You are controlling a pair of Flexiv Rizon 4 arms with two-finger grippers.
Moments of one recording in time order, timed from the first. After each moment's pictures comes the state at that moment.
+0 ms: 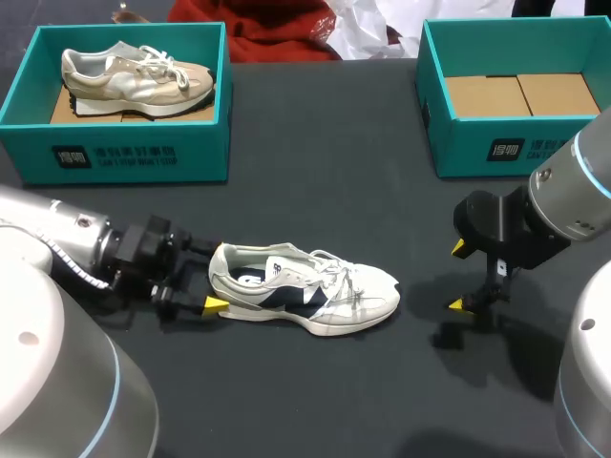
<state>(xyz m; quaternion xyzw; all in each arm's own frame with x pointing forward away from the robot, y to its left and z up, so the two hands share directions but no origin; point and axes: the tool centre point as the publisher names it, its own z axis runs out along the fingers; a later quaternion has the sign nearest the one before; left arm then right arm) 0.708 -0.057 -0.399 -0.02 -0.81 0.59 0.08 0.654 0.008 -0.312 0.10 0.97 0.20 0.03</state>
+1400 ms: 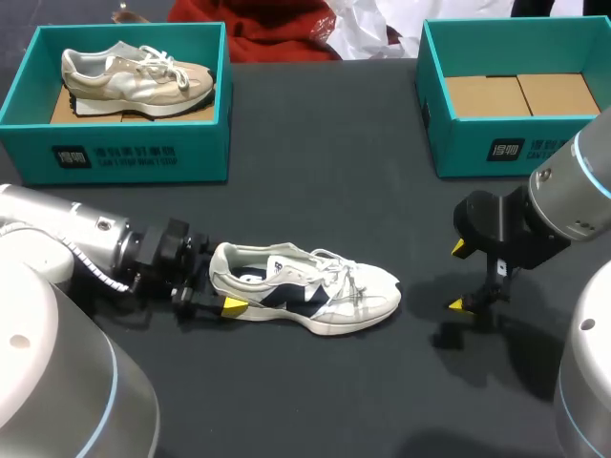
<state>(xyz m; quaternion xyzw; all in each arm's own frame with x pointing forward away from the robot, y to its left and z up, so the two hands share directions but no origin) 0.707 -0.084 -0.403 -0.03 -0.80 0.59 0.07 0.654 0.008 -0.312 0.10 0.97 0.20 0.03</state>
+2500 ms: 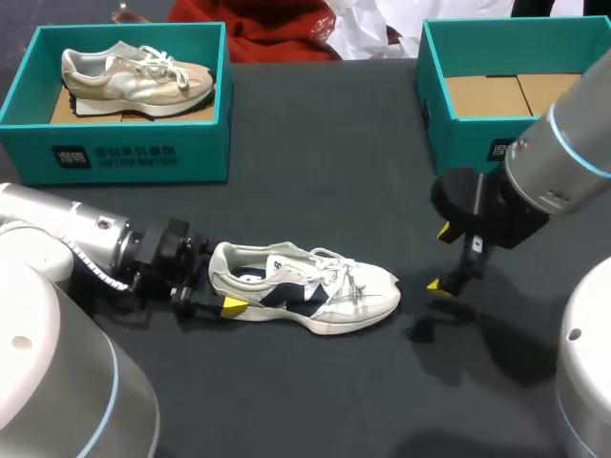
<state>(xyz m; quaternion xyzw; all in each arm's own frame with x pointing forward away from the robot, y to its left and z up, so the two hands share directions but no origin) 0.706 -0.083 -0.403 -0.03 -0.81 0.59 0.08 0.660 0.044 -0.269 0.17 0.97 0.19 0.01</state>
